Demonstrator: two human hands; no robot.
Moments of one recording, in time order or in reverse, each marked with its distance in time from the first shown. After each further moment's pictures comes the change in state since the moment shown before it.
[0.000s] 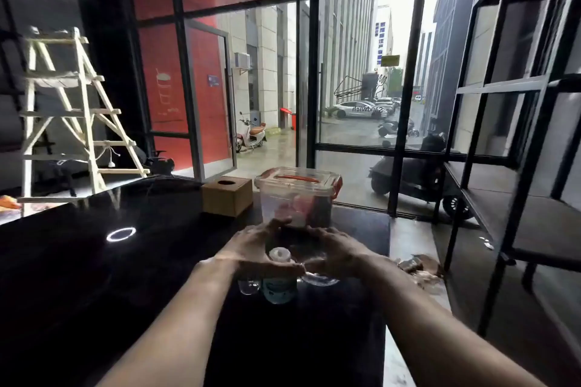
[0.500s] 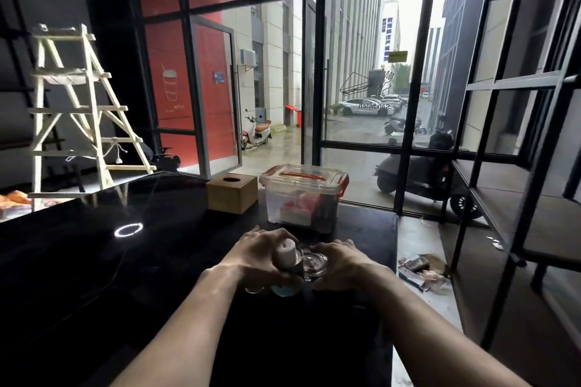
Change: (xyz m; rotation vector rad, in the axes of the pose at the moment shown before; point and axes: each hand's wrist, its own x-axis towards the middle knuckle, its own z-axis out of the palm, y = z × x) left_hand 0.000 -0.004 0.010 0.065 0.031 -0.036; right_hand 0.004 0.001 0.020 -0.115 -0.099 0.083
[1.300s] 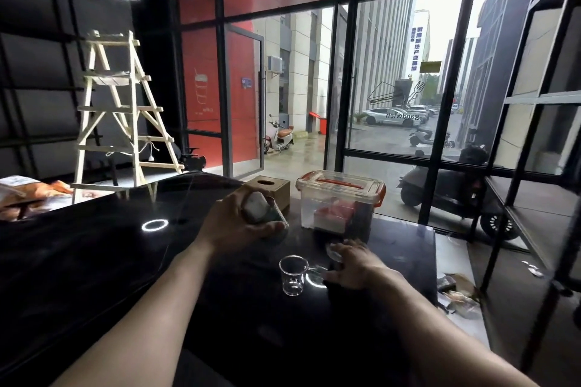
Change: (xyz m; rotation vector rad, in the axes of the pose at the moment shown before) left_hand -0.038 -0.066 -0.079 -0.324 0.480 -0.064; right_hand 0.031 -0.039 0.013 -0.016 0.060 -0.001
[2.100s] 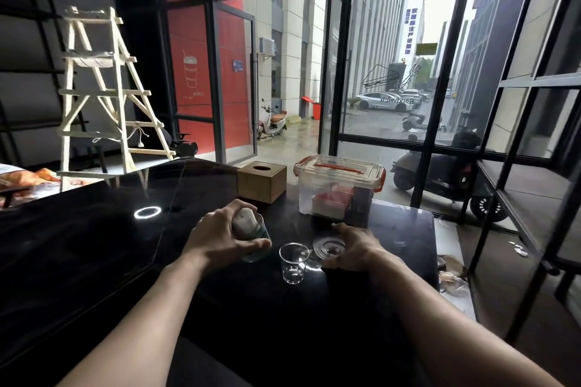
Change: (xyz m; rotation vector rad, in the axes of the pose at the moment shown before) left_hand -0.012 -0.056 0.015 0.180 -0.081 -0.070; right_hand 0.008 -0.004 -0.003 0.074 -0.006 0.111
